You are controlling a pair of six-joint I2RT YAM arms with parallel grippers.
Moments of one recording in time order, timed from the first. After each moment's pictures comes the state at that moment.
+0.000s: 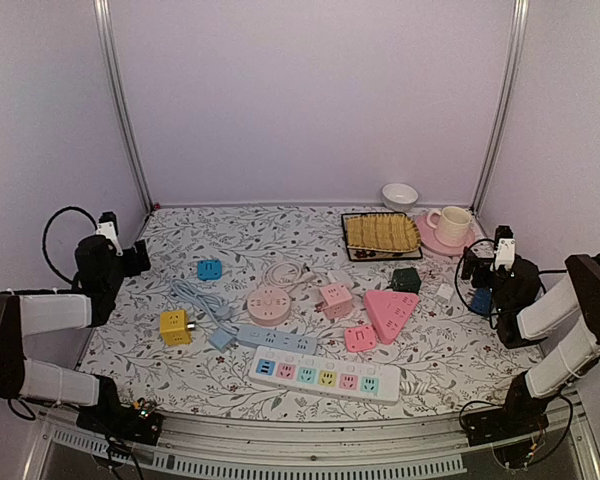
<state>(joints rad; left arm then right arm) 0.01 1.19 0.40 0.54 -0.24 -0.07 0.03 1.51 0.22 1.26 0.10 0.00</state>
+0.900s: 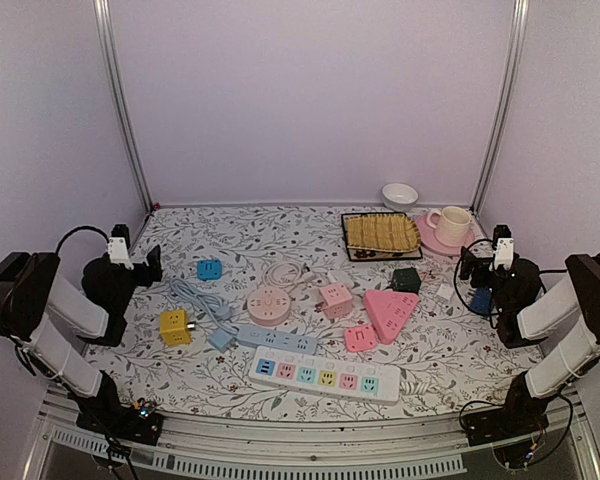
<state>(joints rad) 0.02 1.54 0.21 1.29 -0.03 0.03 0.02 1.52 0.22 1.27 0.02 -0.01</state>
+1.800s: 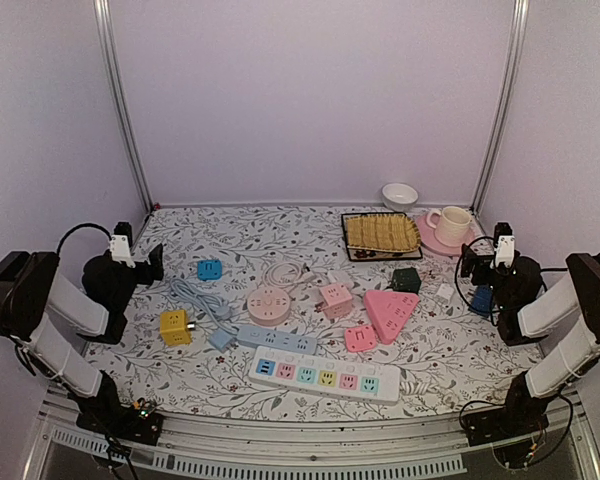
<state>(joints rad) 0.02 1.54 0.24 1.28 0.01 0.06 0.00 1.52 0.24 1.26 0.00 -0.01</state>
